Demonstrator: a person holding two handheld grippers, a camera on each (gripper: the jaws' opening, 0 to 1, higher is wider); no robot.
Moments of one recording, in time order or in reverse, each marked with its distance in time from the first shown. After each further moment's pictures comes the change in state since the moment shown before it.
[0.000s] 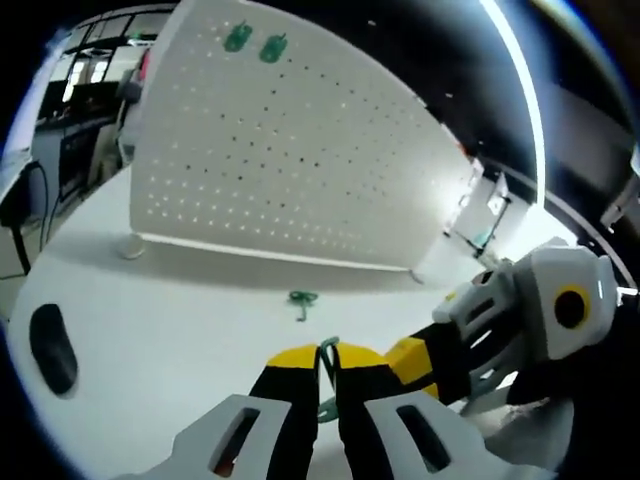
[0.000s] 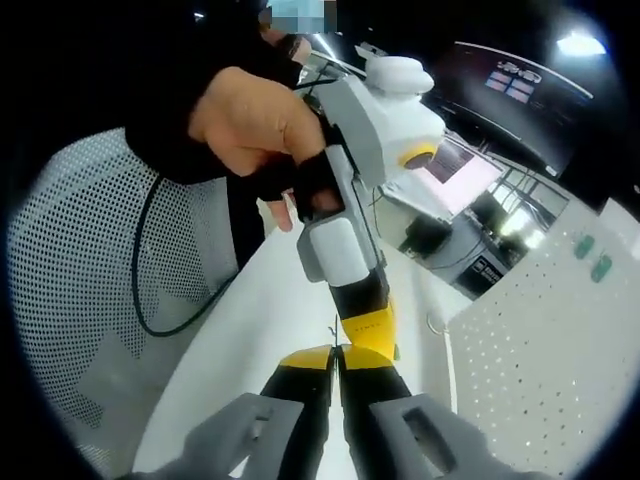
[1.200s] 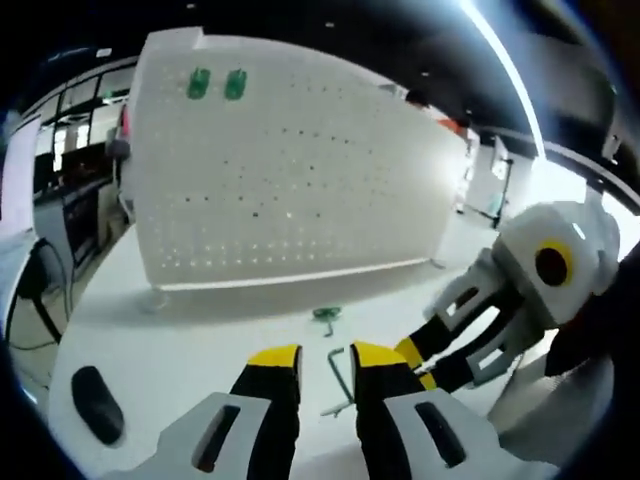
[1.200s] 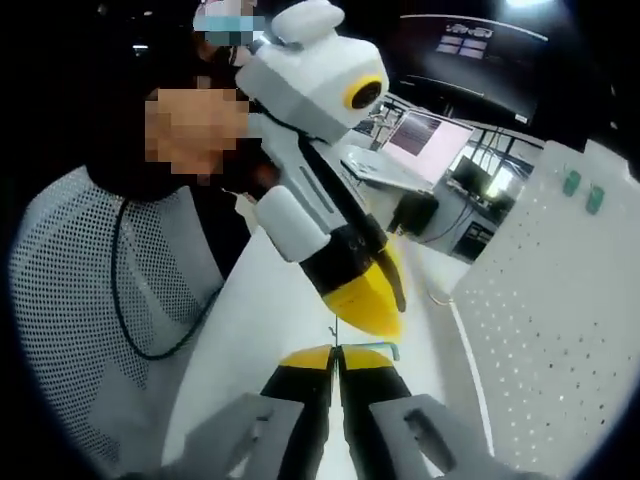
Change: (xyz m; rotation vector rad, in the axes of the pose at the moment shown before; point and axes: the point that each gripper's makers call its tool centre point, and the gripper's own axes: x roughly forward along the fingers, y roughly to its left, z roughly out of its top) left arm -0.001 0.006 0.013 0.243 -0.026 0.089; right arm 0.007 -0.007 -0.015 0.184 0.013 -0.021
